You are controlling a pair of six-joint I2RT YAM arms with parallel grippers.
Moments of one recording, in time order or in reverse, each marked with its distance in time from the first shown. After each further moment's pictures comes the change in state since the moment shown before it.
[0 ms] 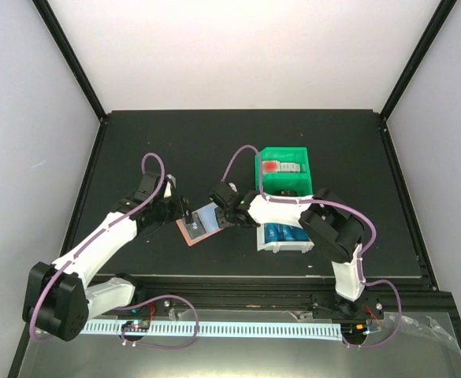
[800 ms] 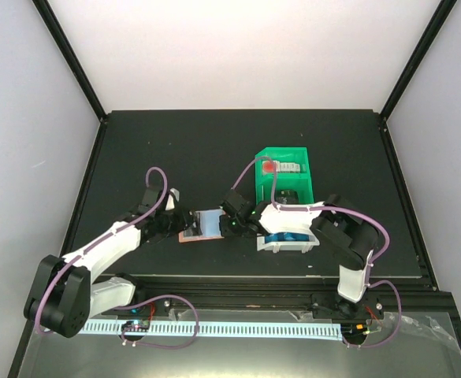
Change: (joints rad) left arm 0.000 0.024 -0.187 0.236 0.147 -0.117; right arm 0.013 -0.111 -0.213 0.152 -0.194 0.180
